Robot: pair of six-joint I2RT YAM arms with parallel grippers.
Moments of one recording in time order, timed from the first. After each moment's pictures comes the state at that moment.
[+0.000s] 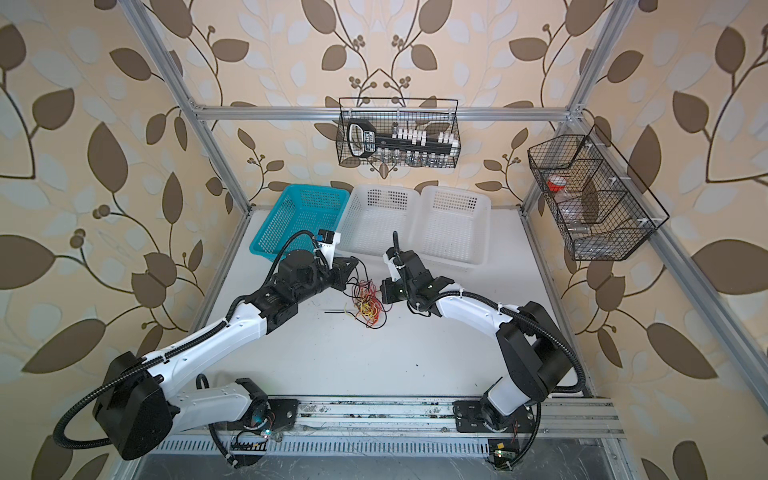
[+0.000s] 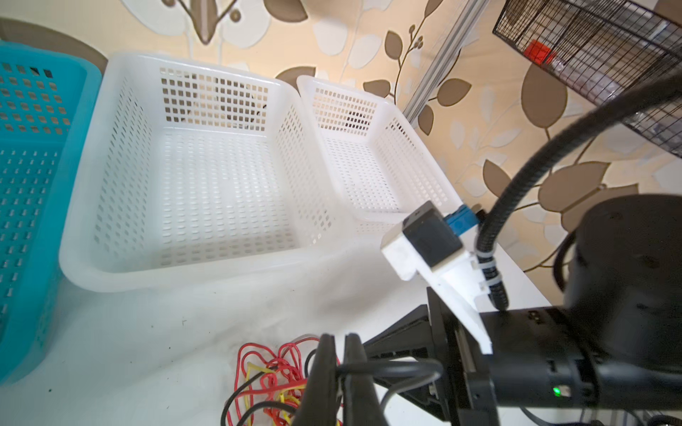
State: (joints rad) left arm -0.57 1.19 0.83 0.05 0.12 -0.37; right arm 0.63 1.57 0.95 -0.15 -0.15 0.41
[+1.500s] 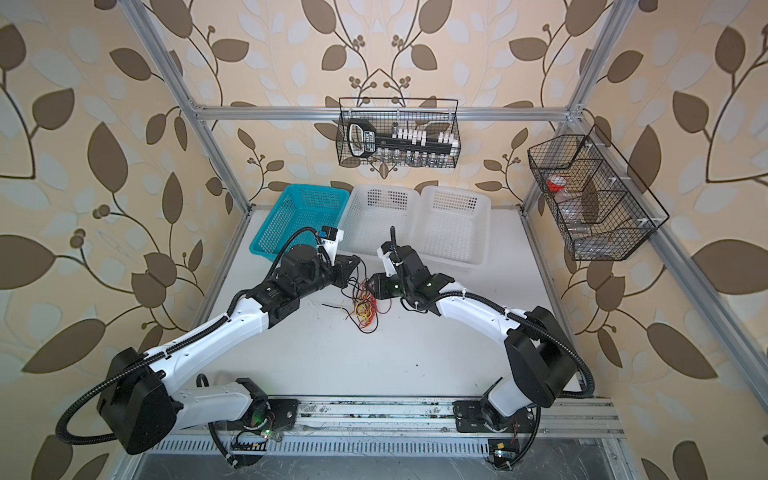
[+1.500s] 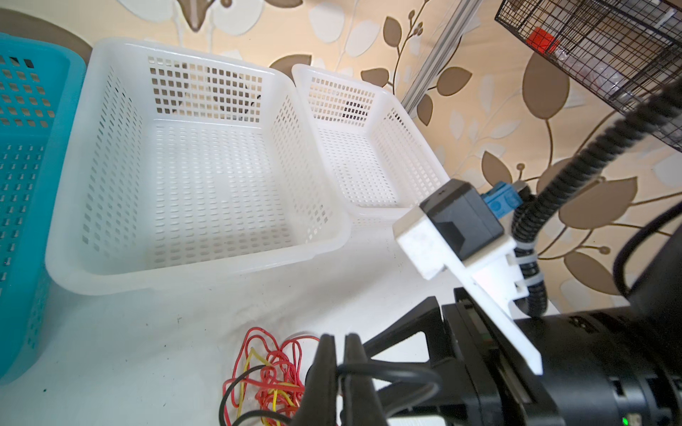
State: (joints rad) left arm -0.57 1.23 0.87 -0.01 0.15 -0.37; right arm 0.68 1.54 1.02 -0.16 -0.22 0.53
